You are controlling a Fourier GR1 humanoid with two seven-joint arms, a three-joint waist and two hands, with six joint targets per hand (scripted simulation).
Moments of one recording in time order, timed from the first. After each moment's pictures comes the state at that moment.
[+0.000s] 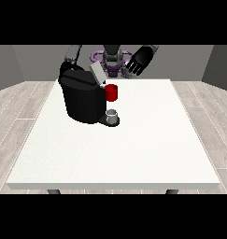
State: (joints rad) left arm -0.94 0.35 0.05 -0.79 -0.74 -0.44 -0.12; right arm -0.29 -0.04 -0.02 -1.19 0.17 -0.17 -0.05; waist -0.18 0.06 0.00
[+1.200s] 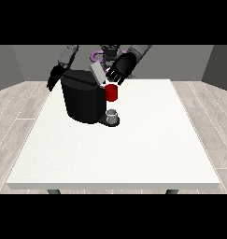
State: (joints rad) left arm -1.24 0.44 0.14 -0.69 -0.74 -0.45 -0.05; right arm -0.46 -0.08 -0.06 -1.25 0.16 -0.17 0.01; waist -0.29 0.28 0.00
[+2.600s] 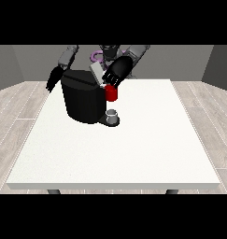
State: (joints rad) left arm -1.27 0.43 0.13 -0.64 -0.77 -0.40 -0.10; right arm -0.46 -0.08 -0.06 -1.25 0.16 -0.18 -0.01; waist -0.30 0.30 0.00
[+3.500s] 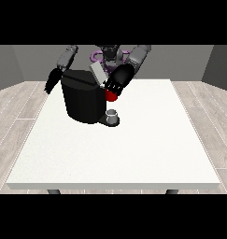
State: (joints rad) left arm -1.26 0.48 0.10 -0.63 -0.85 -0.29 -0.19; right arm -0.48 -0.09 -0.07 -1.27 0.16 -0.18 0.00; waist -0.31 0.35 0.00
